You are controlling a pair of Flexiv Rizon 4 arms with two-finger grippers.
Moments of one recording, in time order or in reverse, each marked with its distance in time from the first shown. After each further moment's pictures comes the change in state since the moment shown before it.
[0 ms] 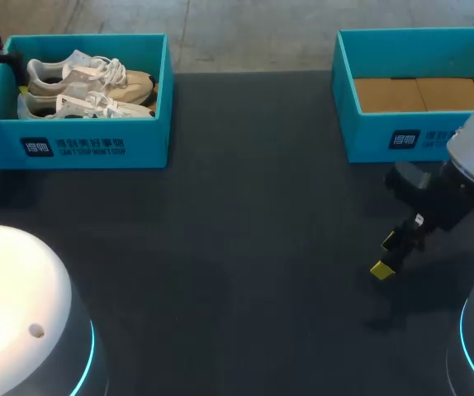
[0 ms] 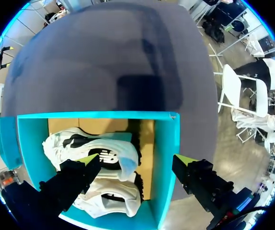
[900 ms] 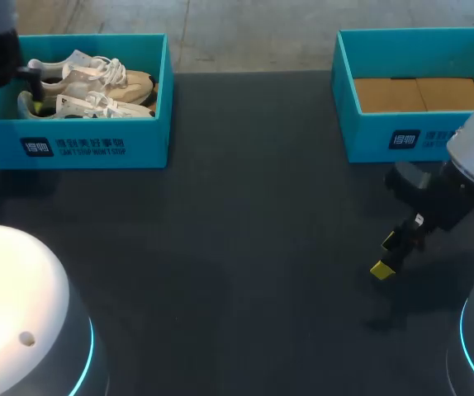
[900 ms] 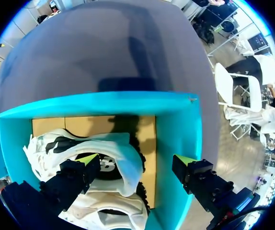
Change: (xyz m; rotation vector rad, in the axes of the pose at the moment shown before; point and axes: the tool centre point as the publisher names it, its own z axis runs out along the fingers) left arm -0.009 0.014 0.047 0.047 0.093 0.037; right arm 0.000 0.000 0.000 0.000 0.000 0.000
